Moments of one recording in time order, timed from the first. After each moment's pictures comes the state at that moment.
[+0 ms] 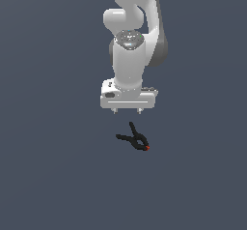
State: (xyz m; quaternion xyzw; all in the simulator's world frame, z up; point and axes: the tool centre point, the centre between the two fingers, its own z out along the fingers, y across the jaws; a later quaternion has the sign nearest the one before) arm -0.003 0.015 0.189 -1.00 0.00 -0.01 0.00
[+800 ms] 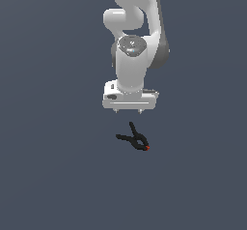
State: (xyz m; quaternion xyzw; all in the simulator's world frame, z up) arm -0.012 0.021 0.177 -1.00 0.01 0.02 0.00
